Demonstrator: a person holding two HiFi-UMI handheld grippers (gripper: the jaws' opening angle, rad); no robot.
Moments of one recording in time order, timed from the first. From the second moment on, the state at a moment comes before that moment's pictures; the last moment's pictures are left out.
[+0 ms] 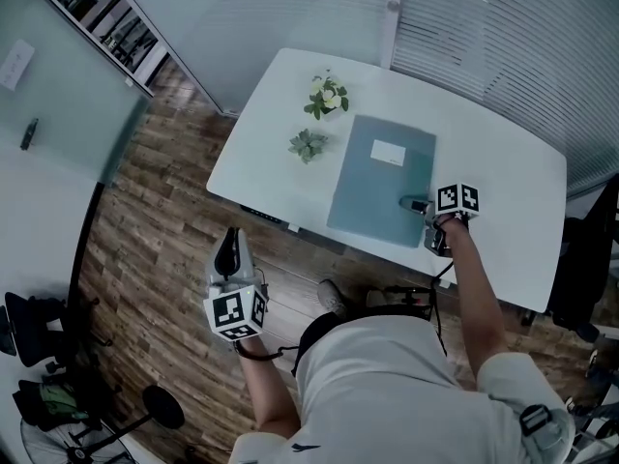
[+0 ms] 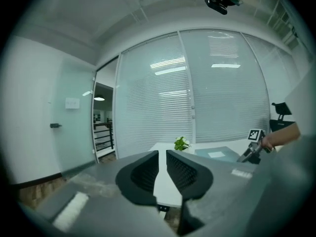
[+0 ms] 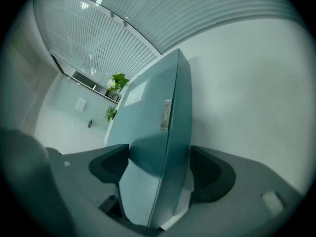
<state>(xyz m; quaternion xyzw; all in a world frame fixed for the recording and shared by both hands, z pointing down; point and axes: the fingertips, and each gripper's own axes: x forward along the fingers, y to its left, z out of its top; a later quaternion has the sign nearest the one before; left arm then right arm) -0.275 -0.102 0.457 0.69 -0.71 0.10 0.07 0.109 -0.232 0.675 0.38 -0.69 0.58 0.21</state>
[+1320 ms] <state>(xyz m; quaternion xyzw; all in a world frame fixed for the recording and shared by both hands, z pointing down) -0.080 -0.253 0.661 0.76 -0.34 0.10 0.54 0.110 -0.231 0.674 0.38 -0.69 0.58 0.19</state>
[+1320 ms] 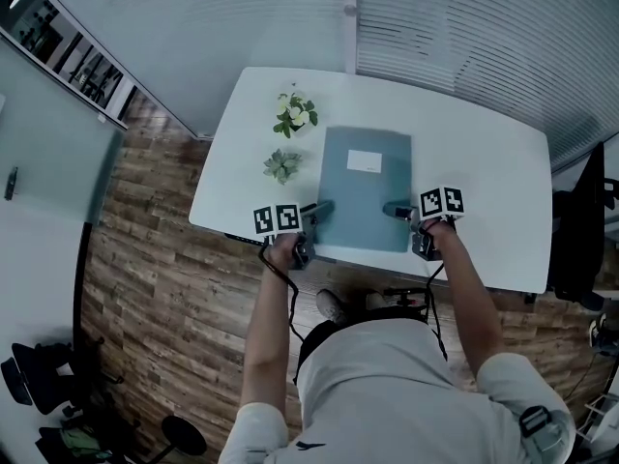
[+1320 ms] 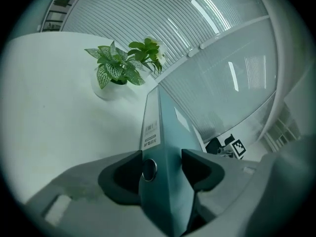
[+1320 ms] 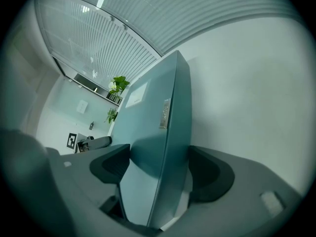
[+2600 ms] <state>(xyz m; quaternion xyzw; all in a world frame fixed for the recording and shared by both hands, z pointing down) -0.084 -0.248 0.669 0.71 -0.31 -0.01 0.63 0.121 -0.234 0.668 0.36 -0.71 0.61 0.08</state>
